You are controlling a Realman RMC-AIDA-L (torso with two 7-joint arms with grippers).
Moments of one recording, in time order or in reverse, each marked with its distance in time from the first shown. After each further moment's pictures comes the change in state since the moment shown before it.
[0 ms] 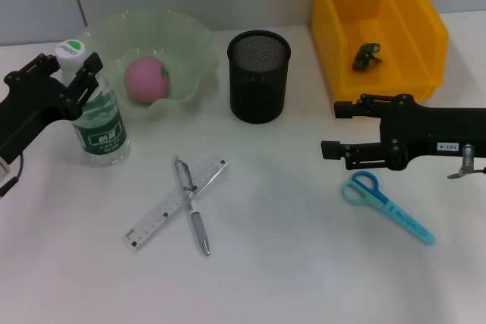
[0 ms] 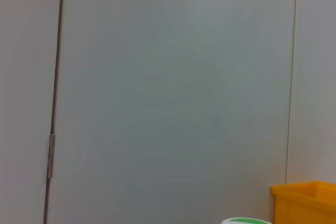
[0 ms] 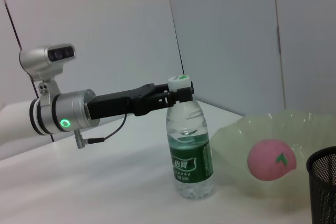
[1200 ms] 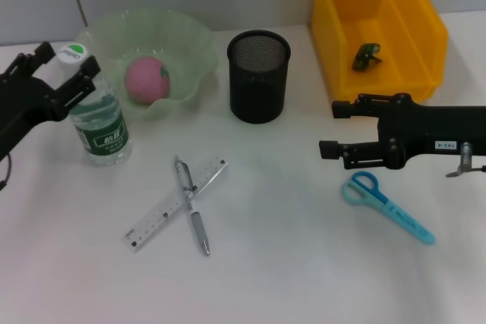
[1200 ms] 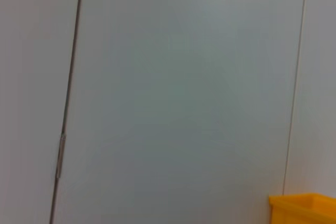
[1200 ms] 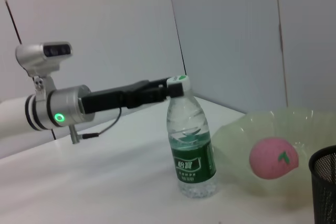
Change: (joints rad) left arm 0.034 0.012 0.008 0.038 0.008 0.024 -0.088; right arm 0.010 -0.001 -0.001 0.000 -0.012 0.000 0.013
